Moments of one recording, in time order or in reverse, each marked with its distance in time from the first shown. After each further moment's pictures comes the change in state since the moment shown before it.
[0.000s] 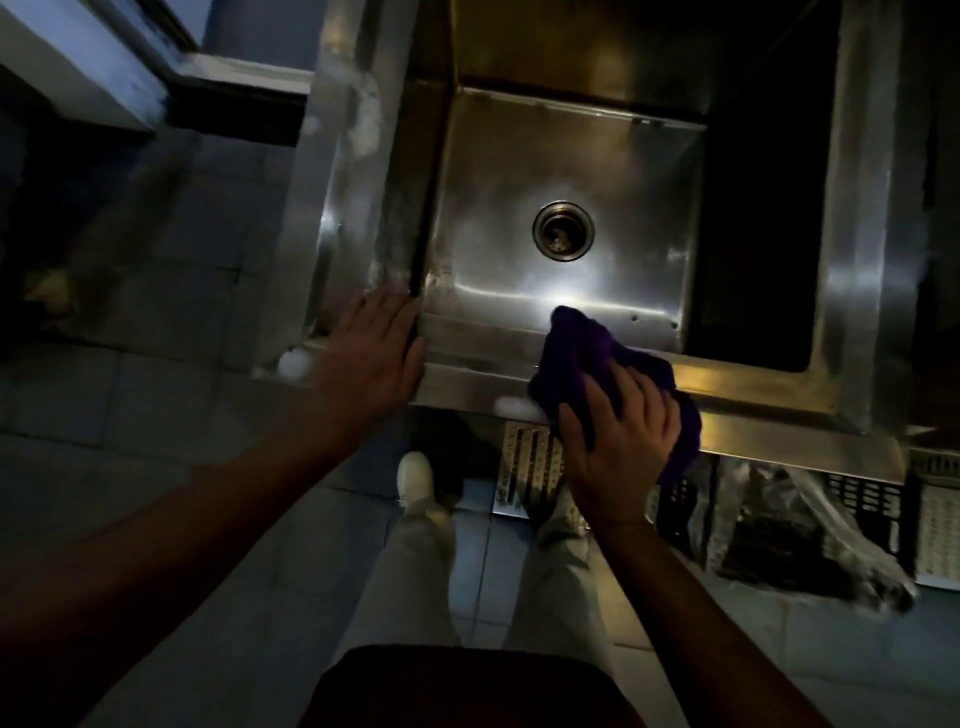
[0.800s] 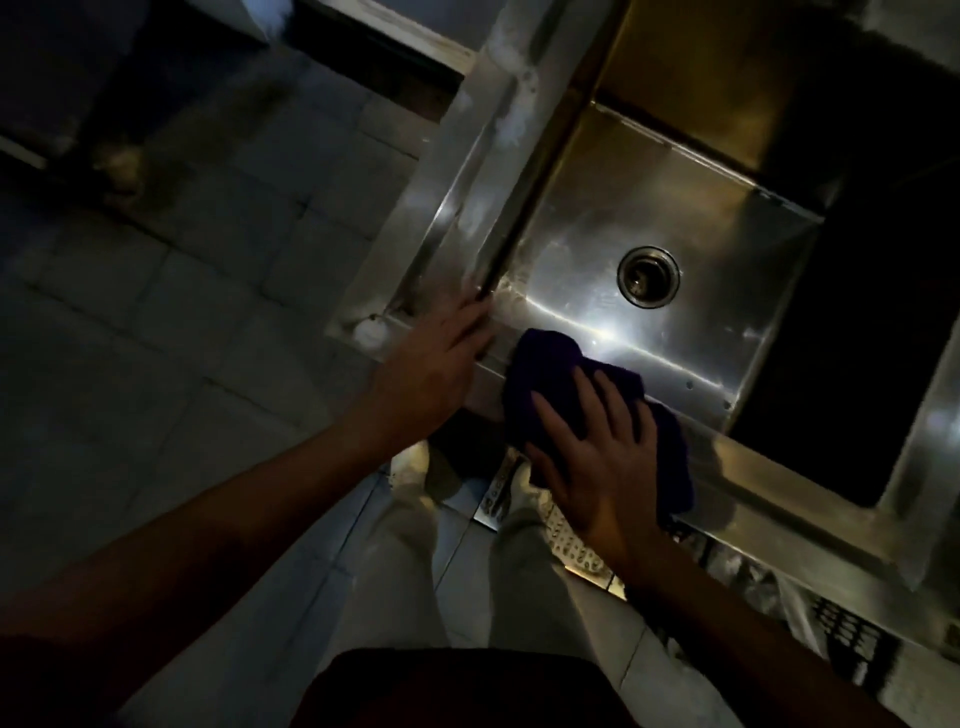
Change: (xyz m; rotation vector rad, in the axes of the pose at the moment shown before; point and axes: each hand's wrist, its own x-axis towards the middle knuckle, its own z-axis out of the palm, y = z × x) left_hand -0.019 -0.002 0.008 -0.246 0.187 -0.040; right_hand 0.038 -0.042 0.010 -0.156 -0.379 -0.617
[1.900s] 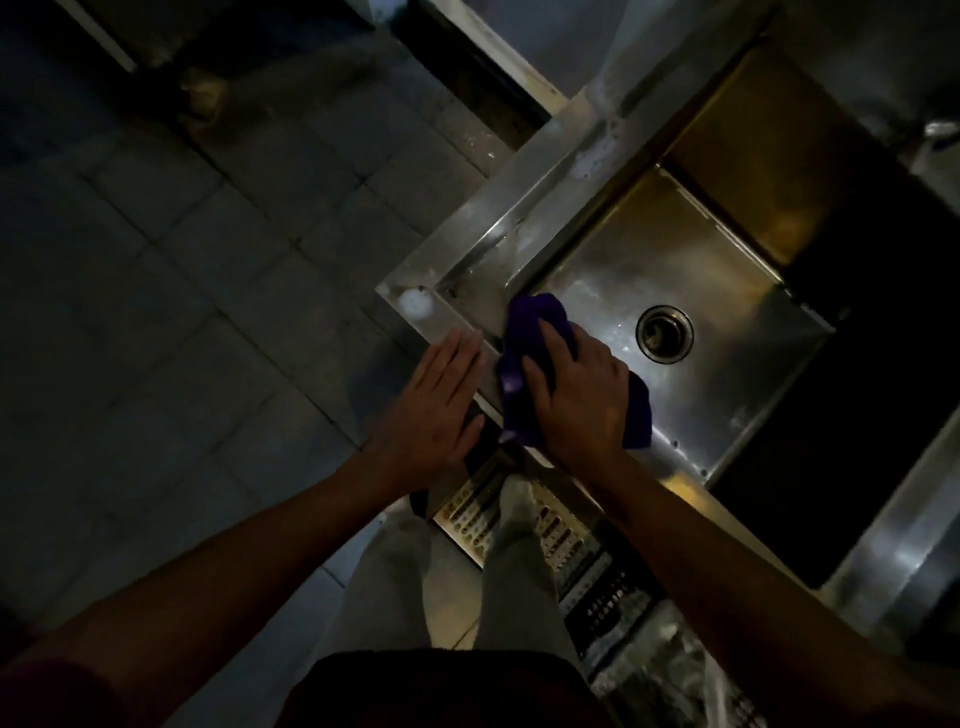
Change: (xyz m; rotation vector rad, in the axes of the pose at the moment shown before) left_hand -0.073 0.048 0.016 0.149 -0.166 -0.356; right_hand 0.089 -0.011 -0.008 0.125 -0.105 -0.043
